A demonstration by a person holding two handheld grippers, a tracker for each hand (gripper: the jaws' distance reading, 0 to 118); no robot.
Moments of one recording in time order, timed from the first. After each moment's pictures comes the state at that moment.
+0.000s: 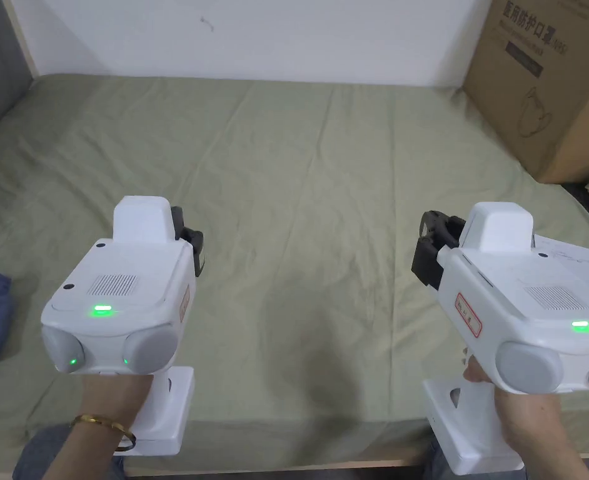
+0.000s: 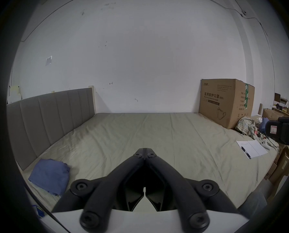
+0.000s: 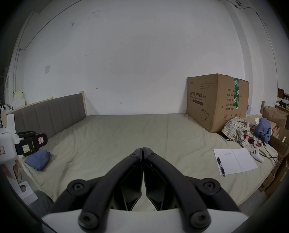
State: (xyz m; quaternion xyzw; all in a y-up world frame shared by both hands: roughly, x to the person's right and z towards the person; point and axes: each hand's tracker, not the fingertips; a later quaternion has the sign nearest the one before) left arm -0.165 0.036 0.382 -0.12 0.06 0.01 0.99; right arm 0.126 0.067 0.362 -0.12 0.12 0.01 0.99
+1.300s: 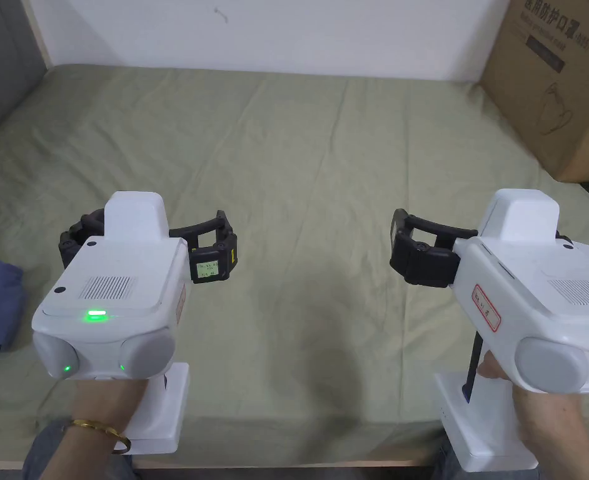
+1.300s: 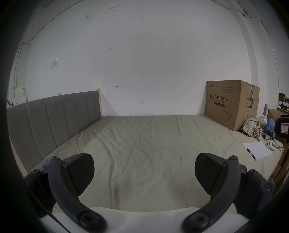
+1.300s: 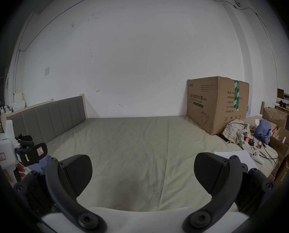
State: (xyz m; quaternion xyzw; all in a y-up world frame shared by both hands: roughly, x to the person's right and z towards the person) left arm -0.178 0.039 0.386 -0.11 0.08 0.00 0.99; right arm 0.121 0.080 0.361 -0.12 0.12 0.00 0.99
